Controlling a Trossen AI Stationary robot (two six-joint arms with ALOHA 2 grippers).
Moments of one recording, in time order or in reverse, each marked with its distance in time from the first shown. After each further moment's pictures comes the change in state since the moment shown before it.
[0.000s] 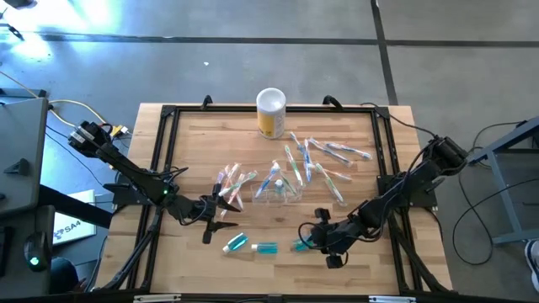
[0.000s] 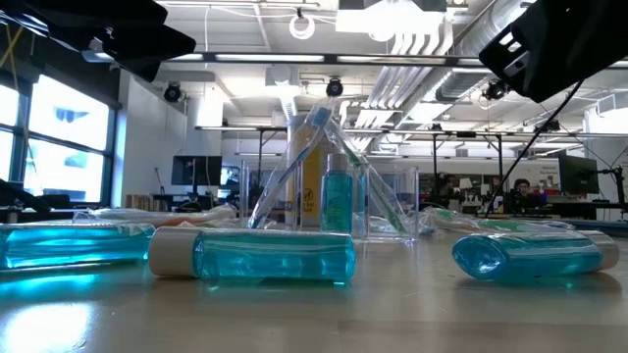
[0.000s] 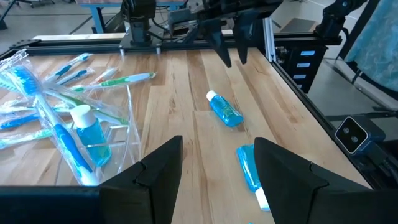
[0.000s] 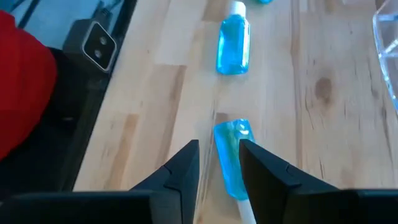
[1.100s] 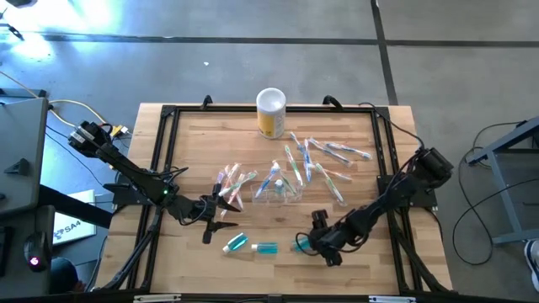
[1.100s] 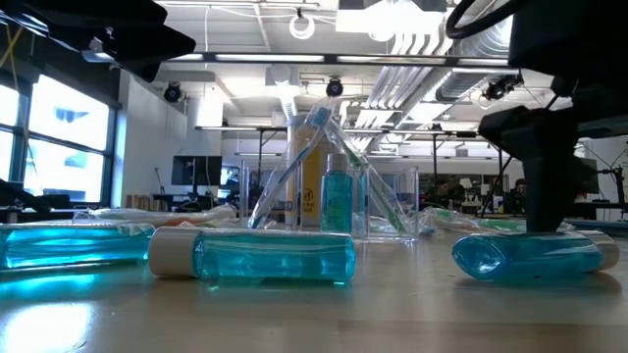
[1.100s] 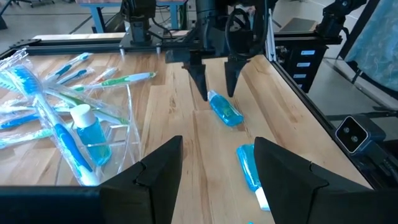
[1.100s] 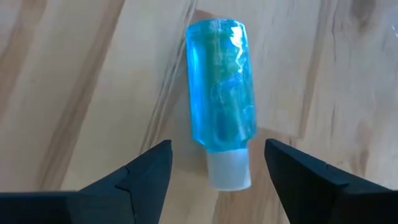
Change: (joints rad) left arm 0.000 0.000 0.000 0.000 0.000 0.000; right arm -0.013 0.197 0.000 -0.089 -0.011 -0.156
